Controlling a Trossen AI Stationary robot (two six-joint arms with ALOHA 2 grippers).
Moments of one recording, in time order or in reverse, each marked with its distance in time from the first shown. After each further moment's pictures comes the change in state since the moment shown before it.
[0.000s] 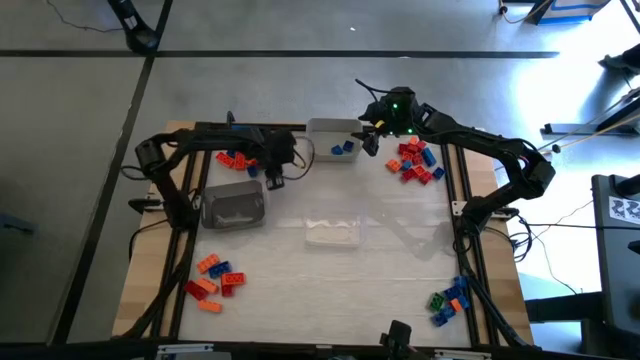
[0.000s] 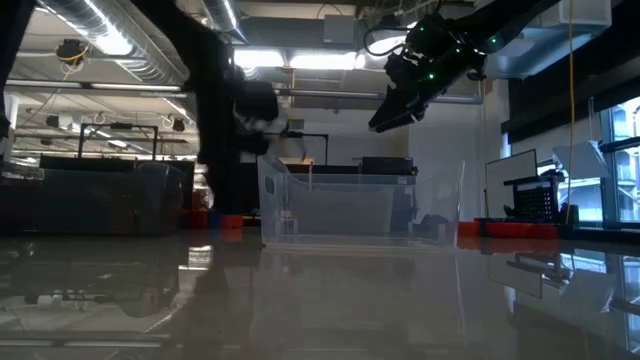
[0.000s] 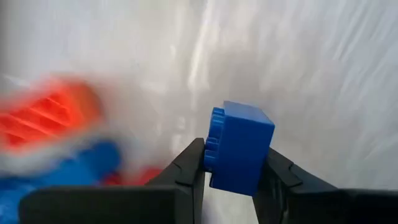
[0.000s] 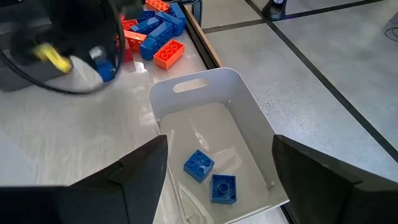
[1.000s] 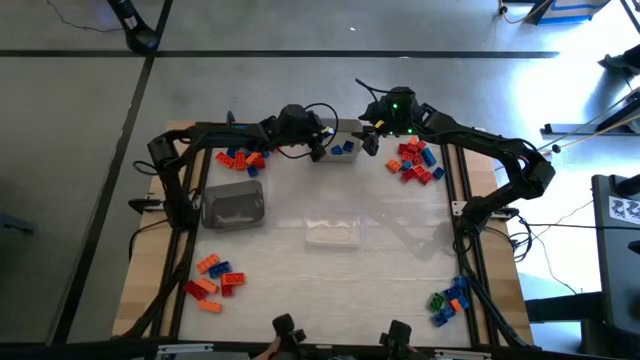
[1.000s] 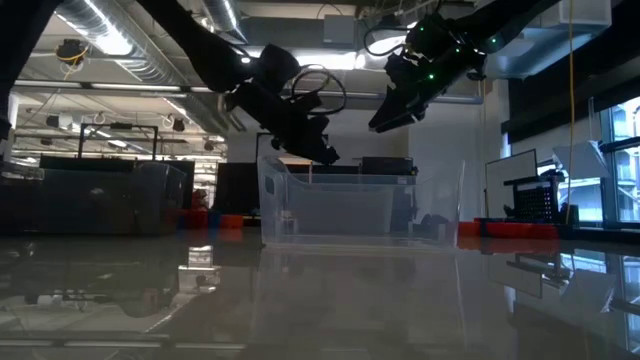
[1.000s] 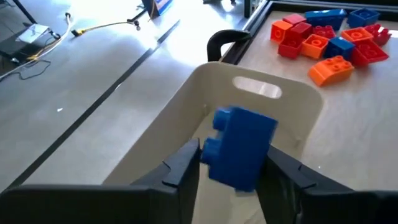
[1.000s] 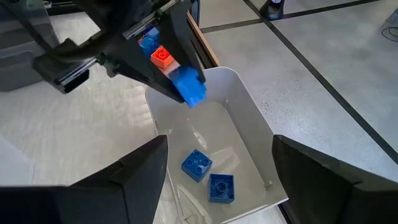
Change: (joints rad) left arm 0.018 0.113 0.059 0.880 0.055 -0.107; right arm 0.000 0.000 0.000 0.000 0.009 0.000
